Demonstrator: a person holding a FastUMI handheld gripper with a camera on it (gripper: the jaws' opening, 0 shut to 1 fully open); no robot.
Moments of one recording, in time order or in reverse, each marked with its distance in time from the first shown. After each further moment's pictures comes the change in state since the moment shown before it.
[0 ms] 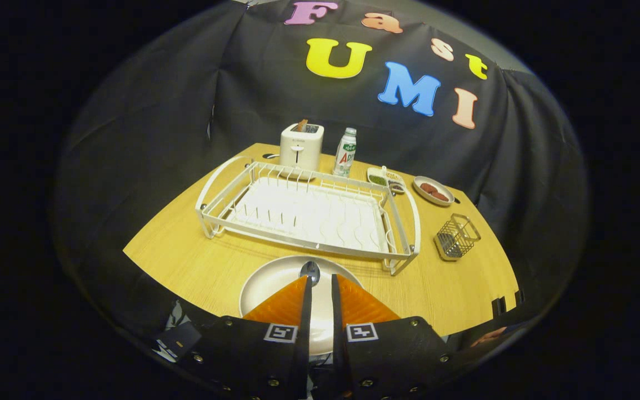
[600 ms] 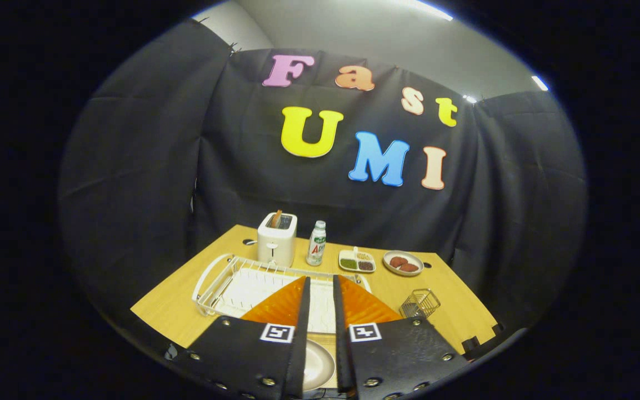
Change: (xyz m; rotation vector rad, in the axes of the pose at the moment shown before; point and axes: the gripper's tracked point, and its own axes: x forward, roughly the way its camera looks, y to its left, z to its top) arm -0.062 -0.054 0.158 0.058 -0.382 -0.107
